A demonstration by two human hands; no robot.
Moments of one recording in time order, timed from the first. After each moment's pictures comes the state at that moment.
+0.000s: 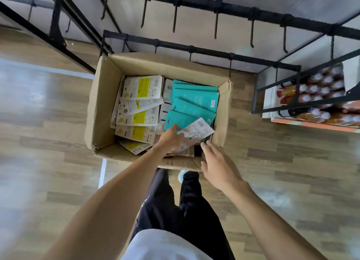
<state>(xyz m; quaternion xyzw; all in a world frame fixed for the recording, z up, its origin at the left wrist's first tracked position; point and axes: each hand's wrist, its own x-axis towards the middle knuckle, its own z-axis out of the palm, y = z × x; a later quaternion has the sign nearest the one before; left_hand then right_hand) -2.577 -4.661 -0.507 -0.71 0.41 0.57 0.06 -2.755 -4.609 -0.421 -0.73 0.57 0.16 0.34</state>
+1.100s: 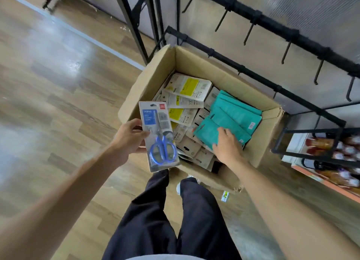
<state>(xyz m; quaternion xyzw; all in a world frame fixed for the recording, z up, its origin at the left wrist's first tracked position) -2.421 -4.576 -0.413 -0.77 0.05 0.57 -0.29 -2.687 -4.682 -0.503 -0.77 0.55 0.21 0.24</state>
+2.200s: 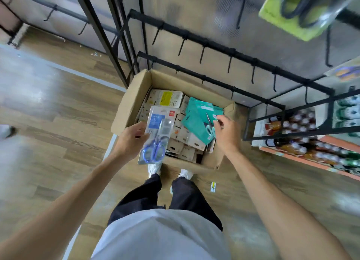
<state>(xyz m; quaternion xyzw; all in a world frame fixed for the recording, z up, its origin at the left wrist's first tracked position) -2.418 -4.566 -0.346 -0.73 0.38 0.51 -0.24 -2.702 -4.677 -0.363 -0.68 0.68 -0.13 0.26</state>
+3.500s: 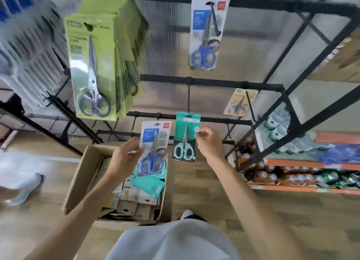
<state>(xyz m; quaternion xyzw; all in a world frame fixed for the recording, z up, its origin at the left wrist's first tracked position) -2.644 -4.710 -0.206 -0.63 0.63 0.32 -0.33 -2.905 -4.791 -0.235 -0.49 0.70 -0.35 0.38</state>
